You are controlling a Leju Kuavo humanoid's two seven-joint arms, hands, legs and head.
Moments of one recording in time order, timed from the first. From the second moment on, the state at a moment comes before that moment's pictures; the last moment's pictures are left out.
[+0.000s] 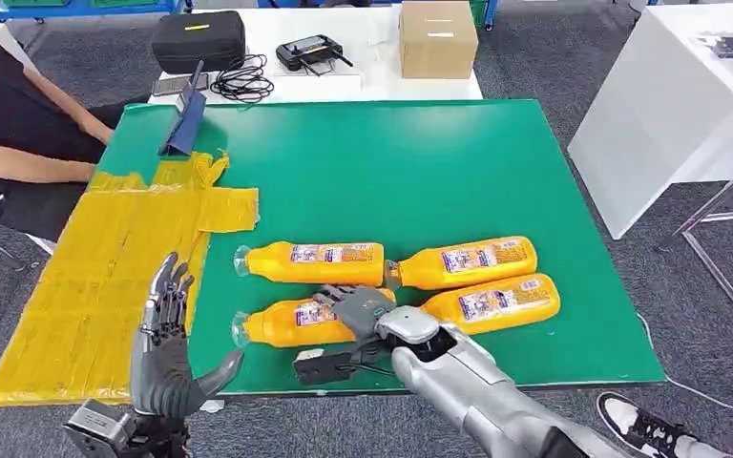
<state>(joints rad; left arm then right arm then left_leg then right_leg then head) 0.31 -0.27 0.03 -1.86 -0.19 -0.09 -0.70 -0.68 0.20 1.13 -0.57 0.77 0.18 -0.02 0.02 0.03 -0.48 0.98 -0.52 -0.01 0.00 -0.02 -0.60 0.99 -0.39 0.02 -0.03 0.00</state>
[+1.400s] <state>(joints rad) 0.30 -0.33 0.10 -1.84 0.02 -0.19 -0.64 -0.15 0.22 0.61 -1.23 0.50 -0.08 -0.29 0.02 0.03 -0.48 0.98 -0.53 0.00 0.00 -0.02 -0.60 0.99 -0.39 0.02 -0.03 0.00</state>
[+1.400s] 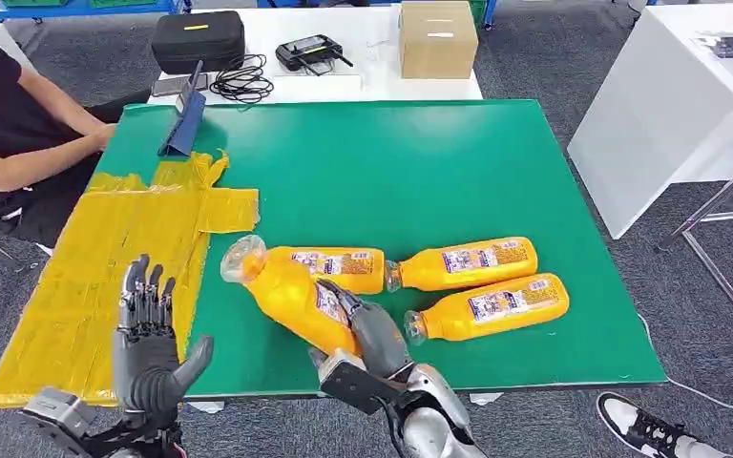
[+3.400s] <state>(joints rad) 0.29 -0.30 0.07 -1.80 -0.89 0.56 -0.61 -0.15 0.16 0.84 -1.37 0.62 -0.11 -0.29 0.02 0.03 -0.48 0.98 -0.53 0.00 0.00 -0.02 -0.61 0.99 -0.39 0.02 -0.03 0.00</state>
